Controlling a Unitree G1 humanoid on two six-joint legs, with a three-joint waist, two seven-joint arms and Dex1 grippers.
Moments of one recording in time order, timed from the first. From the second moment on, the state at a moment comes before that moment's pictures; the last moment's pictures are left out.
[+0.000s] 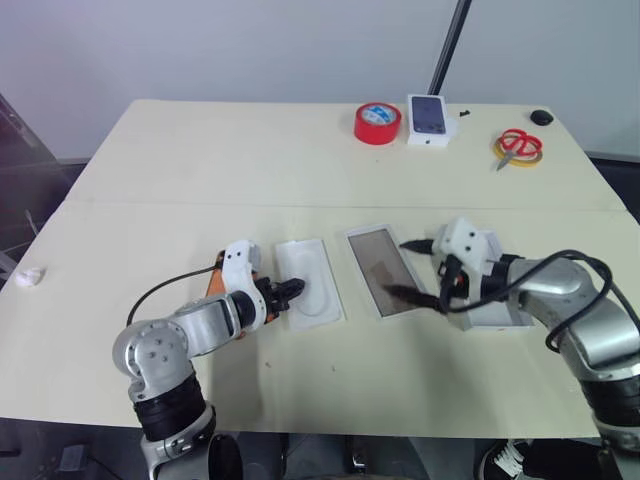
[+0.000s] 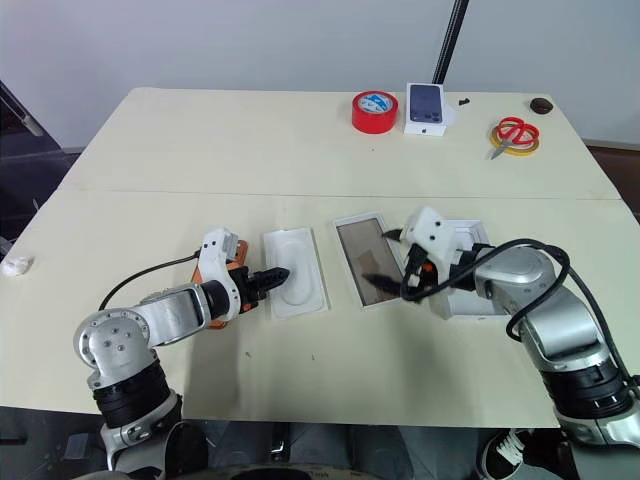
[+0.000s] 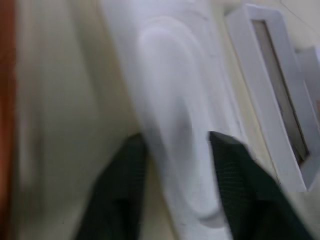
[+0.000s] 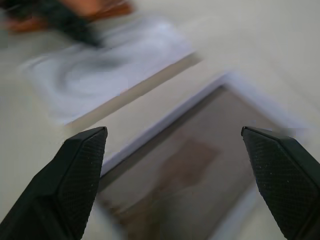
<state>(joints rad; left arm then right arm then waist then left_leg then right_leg) -0.35 -0.06 0.46 -0.47 -0.84 1.61 0.15 -0.28 -0.86 0.06 -0.38 0.40 0.60 0.95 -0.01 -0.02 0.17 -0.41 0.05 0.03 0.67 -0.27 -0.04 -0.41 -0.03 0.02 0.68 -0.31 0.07</state>
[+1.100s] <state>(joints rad) -0.63 0.01 0.84 -0.34 -1.10 1.61 0.36 -0.37 -0.77 0.40 -0.41 0.02 0.41 1.06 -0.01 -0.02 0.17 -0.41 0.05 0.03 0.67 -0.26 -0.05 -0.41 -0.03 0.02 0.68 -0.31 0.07</state>
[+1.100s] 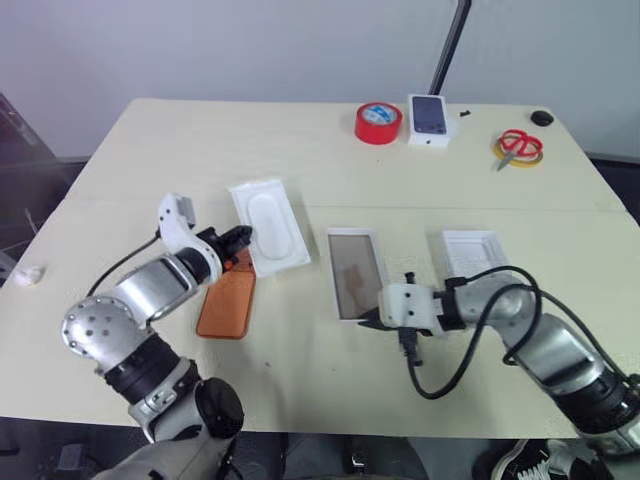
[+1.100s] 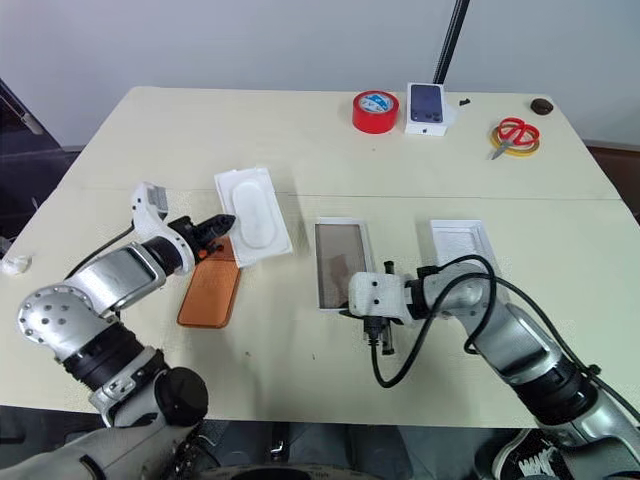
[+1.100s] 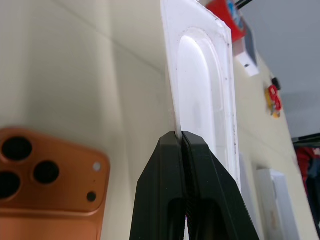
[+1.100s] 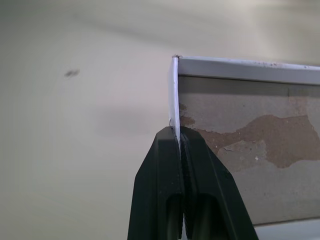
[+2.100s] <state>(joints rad) -0.50 -0.11 0.48 -0.29 -1.28 1.52 0.54 -0.41 -0.80 0.20 -0.25 0.07 0.47 0.97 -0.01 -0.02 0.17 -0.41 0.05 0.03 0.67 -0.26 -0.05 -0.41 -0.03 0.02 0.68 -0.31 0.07</state>
